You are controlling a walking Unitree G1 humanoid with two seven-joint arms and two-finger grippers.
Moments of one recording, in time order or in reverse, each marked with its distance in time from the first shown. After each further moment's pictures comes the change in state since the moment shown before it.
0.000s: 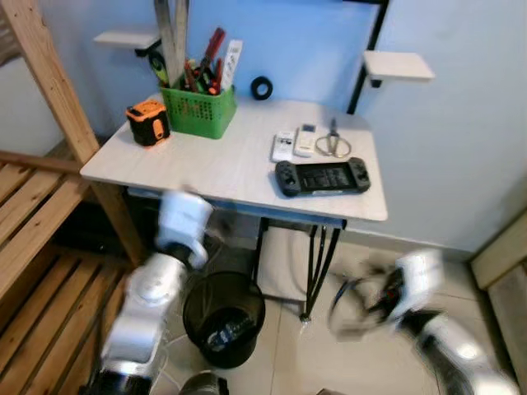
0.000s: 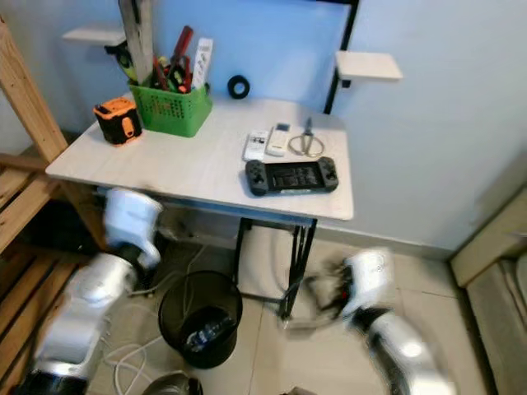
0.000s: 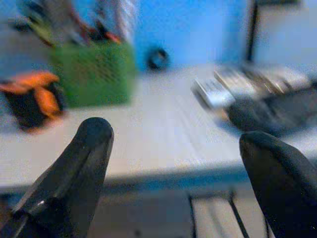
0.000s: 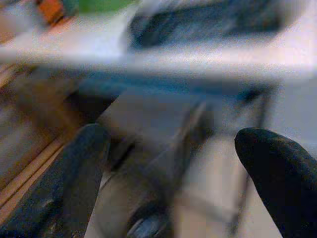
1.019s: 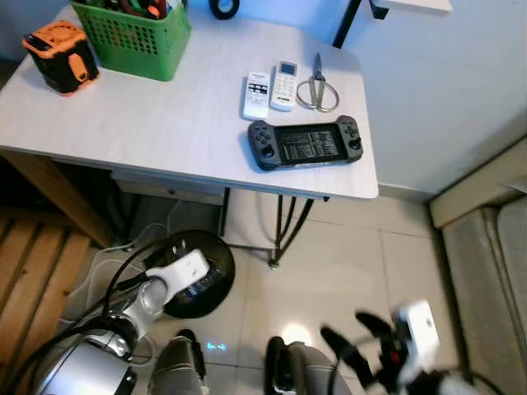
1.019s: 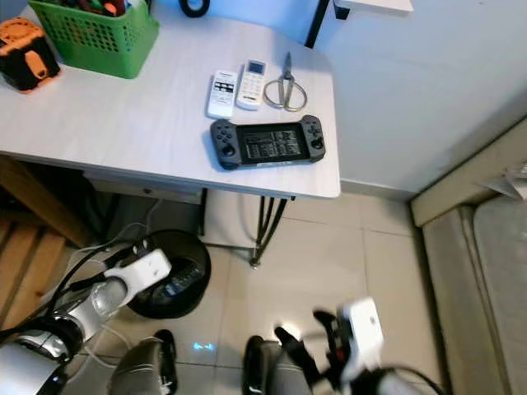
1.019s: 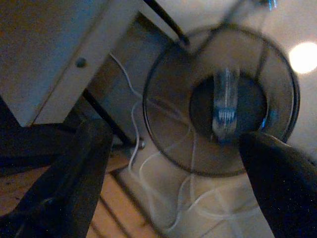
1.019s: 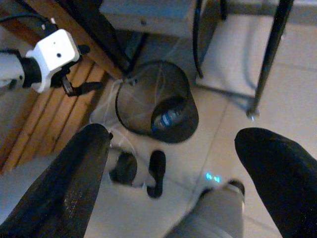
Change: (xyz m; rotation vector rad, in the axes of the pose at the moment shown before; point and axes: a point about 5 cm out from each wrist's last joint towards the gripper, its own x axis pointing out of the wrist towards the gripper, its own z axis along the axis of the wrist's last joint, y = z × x) left arm 0.003 0.037 -0.137 0.737 0.651 -0.248; right arm -0.061 0.060 -0.031 0.101 0.270 0.207
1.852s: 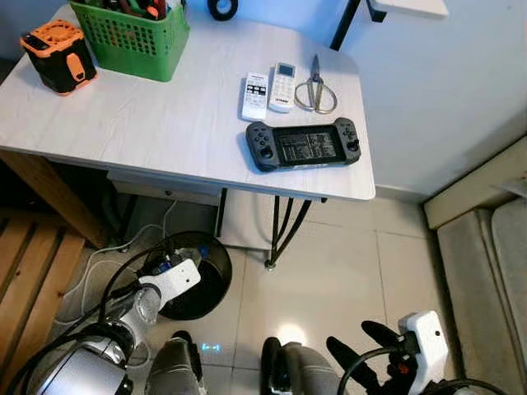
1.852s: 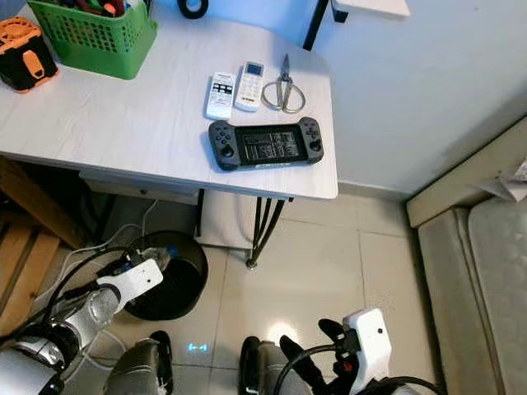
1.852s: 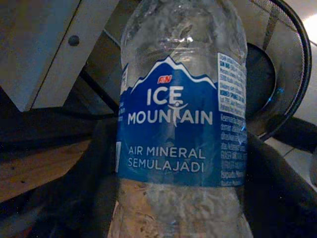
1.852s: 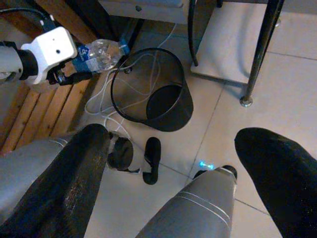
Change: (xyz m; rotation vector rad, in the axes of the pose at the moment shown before) left arm -0.006 -0.004 -0.027 0.130 0.138 0.001; right arm -0.020 0.004 -0.010 0.007 0.064 -0.007
